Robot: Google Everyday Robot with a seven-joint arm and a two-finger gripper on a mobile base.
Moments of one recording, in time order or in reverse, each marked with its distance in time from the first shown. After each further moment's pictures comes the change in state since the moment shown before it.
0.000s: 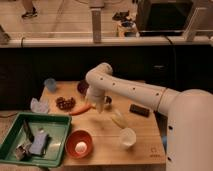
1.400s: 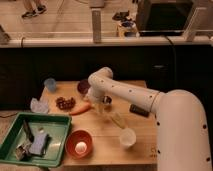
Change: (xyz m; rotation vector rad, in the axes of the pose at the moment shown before) arm 0.035 -0.017 0.052 0.060 -0.027 0.239
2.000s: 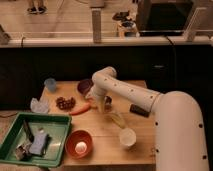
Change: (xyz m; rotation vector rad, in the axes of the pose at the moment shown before) arm 0.021 -0.011 0.007 0.028 -0.009 -0.040
